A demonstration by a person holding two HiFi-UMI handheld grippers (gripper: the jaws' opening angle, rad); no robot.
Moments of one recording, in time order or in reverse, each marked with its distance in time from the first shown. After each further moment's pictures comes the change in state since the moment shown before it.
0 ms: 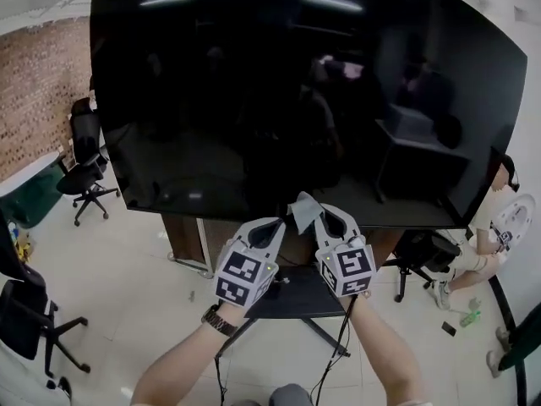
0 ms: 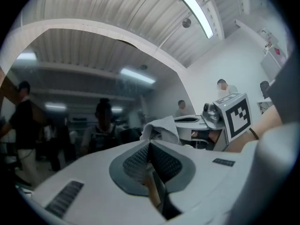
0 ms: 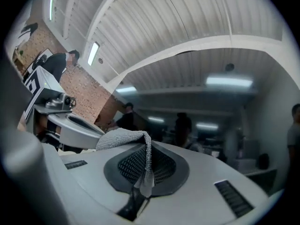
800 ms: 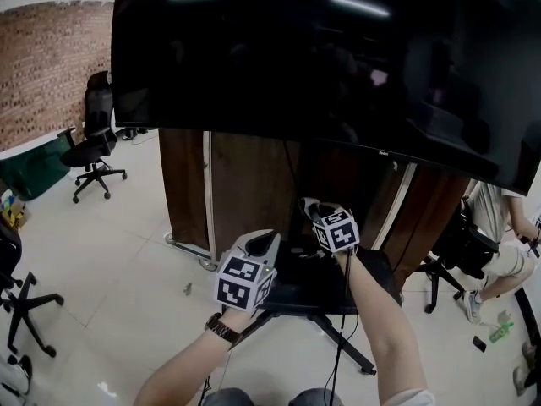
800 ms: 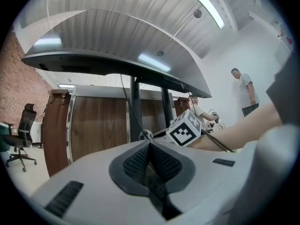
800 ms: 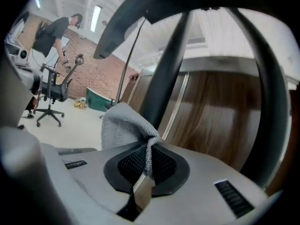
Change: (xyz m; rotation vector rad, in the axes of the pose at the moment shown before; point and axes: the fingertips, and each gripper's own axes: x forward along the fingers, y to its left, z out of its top) left arm 0.019 0.012 -0.396 -0.141 0.078 0.146; right arm 0.107 0.069 -0.496 -0.038 0.454 0.161
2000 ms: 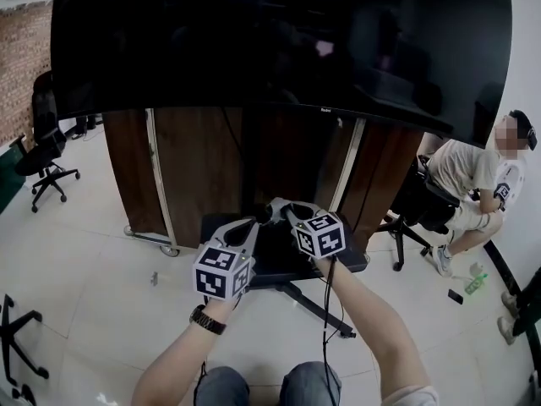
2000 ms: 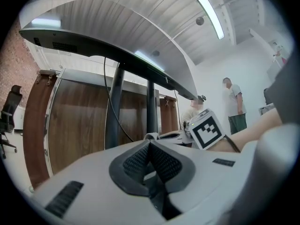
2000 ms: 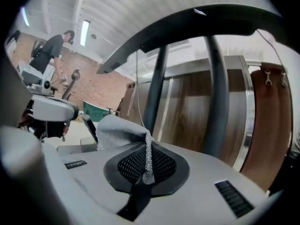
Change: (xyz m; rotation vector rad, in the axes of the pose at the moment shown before) left arm 0.018 -0.073 -0.036 -0.070 -0.005 -0.161; right arm -0.110 0.019 -0.055 0.190 -0.083 -0.010
